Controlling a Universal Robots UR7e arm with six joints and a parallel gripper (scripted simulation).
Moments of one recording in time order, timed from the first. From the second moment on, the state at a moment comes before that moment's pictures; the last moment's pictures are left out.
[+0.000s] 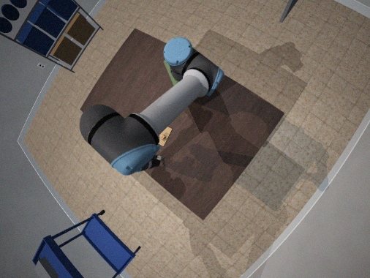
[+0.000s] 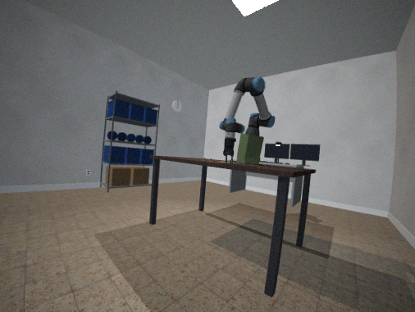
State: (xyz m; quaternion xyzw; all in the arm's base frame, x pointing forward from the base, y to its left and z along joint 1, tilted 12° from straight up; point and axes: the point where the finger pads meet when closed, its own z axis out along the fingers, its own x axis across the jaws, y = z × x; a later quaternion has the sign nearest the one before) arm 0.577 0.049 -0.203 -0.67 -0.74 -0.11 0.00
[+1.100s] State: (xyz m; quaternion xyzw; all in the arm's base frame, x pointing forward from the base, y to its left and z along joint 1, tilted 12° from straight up) arm 0.577 0.049 -0.203 -0.67 -0.74 -0.11 0.00
